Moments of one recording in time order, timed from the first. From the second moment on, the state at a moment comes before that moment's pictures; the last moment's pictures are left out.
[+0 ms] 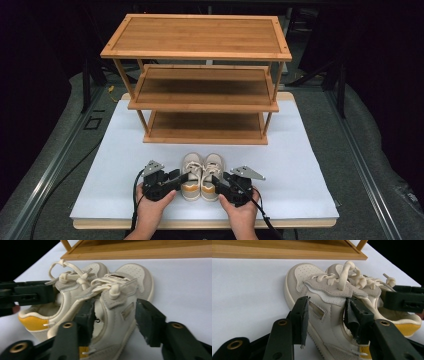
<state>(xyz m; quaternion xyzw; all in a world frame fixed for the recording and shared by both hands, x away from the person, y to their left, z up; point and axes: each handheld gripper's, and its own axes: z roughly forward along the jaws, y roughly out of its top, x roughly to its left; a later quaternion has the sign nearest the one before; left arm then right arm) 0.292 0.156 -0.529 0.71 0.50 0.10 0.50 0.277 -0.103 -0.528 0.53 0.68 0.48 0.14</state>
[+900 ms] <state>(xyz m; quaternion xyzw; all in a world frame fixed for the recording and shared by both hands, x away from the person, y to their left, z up) 0.289 0.151 -0.546 0.66 0.52 0.10 0.53 0.273 -0.099 -0.540 0.56 0.64 0.50 0.16</state>
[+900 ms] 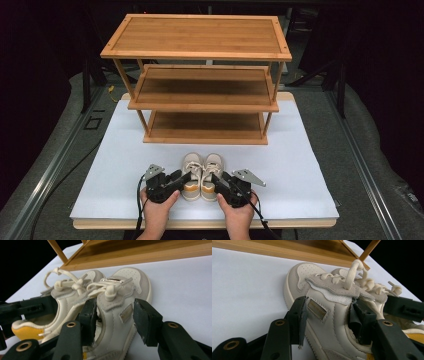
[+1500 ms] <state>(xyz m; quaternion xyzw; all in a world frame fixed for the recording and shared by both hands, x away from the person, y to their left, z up) 0.288 0.149 -0.546 0.66 0.52 0.11 0.52 0.272 -0.095 -0.545 0.56 0.64 0.51 0.17</state>
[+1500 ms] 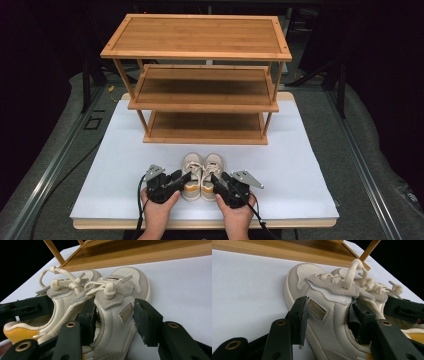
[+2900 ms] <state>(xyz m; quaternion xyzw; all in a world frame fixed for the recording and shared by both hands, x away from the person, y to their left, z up) 0.285 0.147 -0.546 0.64 0.54 0.11 0.54 0.271 -0.093 -0.540 0.58 0.62 0.51 0.16</state>
